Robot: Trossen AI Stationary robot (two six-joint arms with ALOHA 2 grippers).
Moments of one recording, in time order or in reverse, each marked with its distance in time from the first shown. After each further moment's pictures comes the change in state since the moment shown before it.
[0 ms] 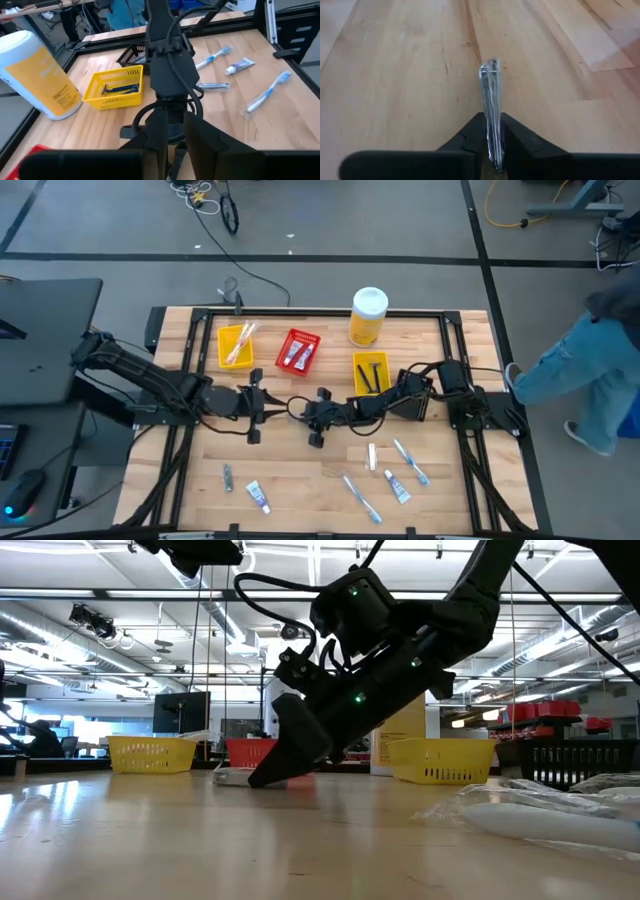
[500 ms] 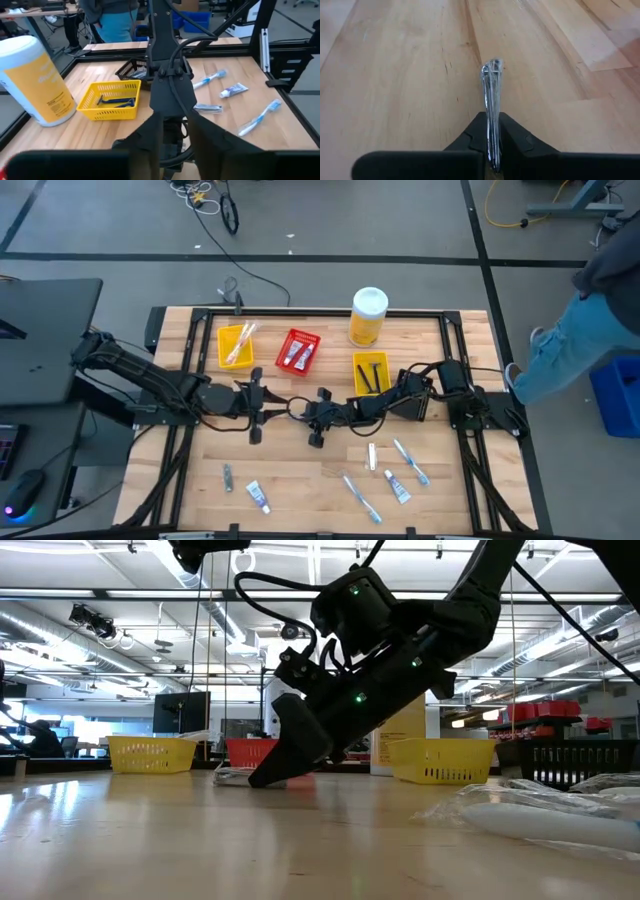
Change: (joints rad) left arm -0.001 0.000 0.000 0.087 -0.007 -0.071; right arm 0.002 0.001 -0.003 0.001 0.012 0.000
